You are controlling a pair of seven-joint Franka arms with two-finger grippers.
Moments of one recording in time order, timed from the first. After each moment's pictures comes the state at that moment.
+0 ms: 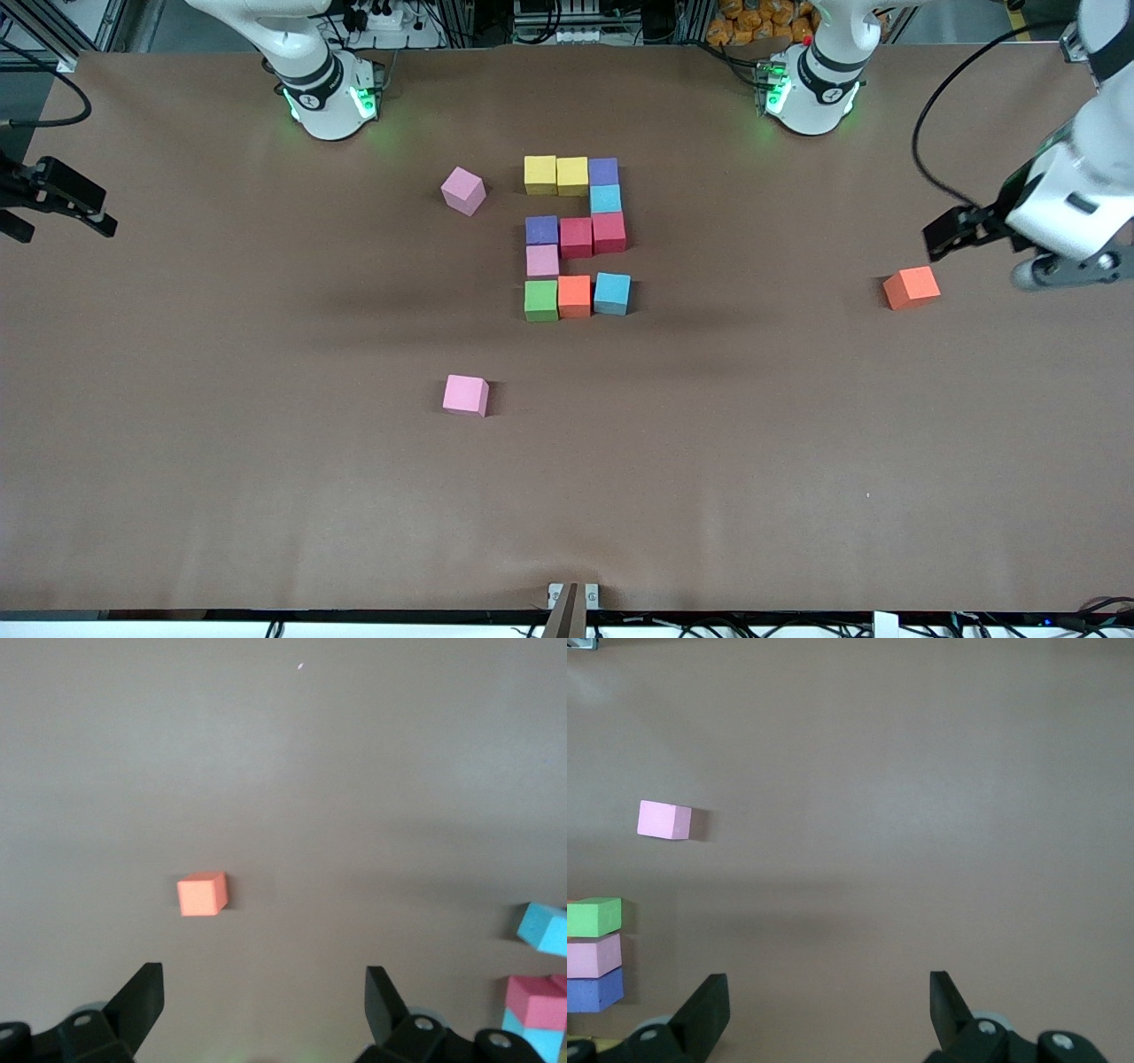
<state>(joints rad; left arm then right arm) 0.05 0.08 -0.18 -1.46 0.10 1.47 -0.20 -0.06 -0.02 0.01 -1.52 0.04 1.57 -0.09</state>
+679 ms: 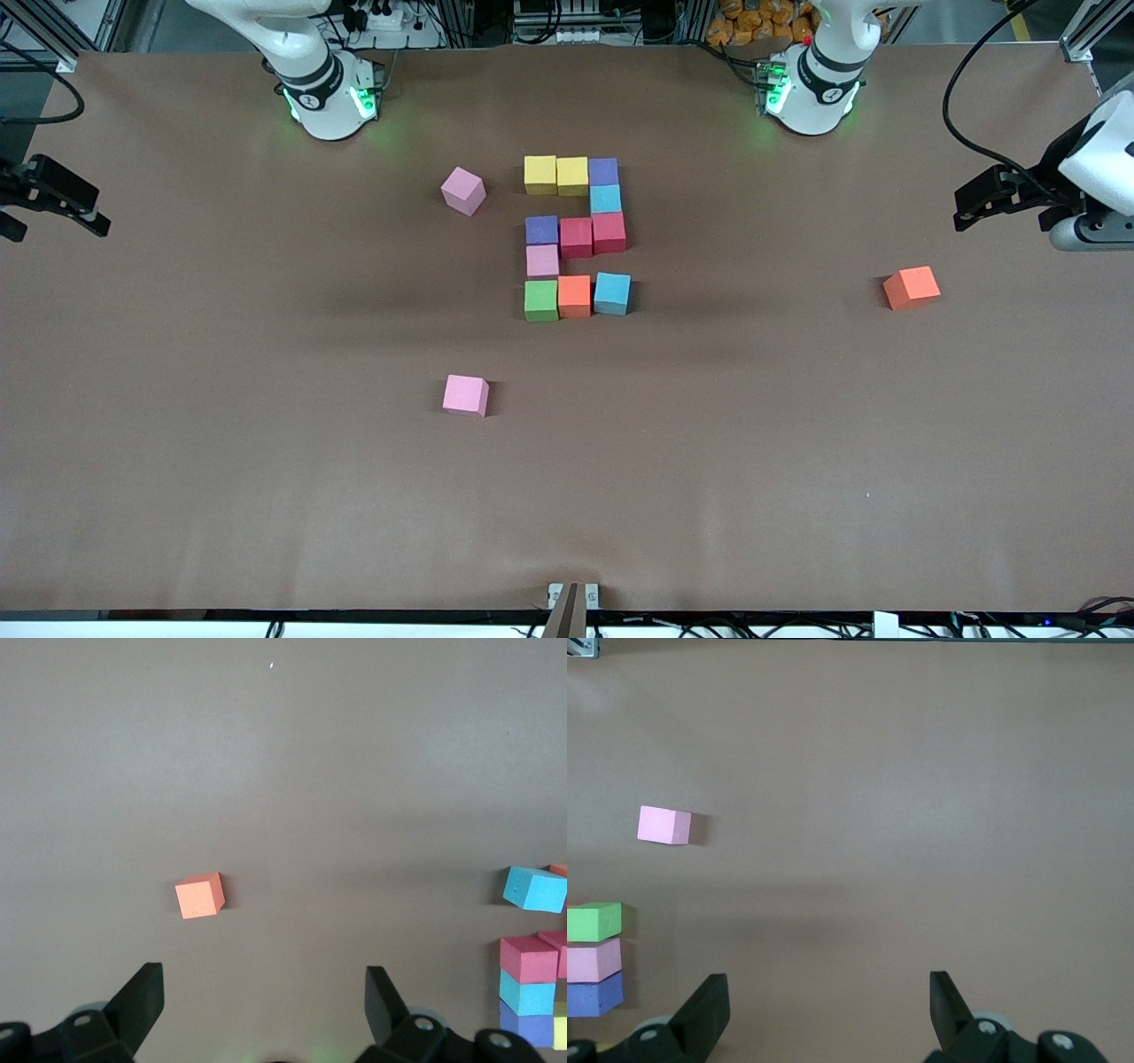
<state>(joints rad) 0.05 0.02 -0.15 -1.51 0.03 1.51 -0.08 -0.06 -0.02 0.00 -1.51 0.04 1.57 -0.09</state>
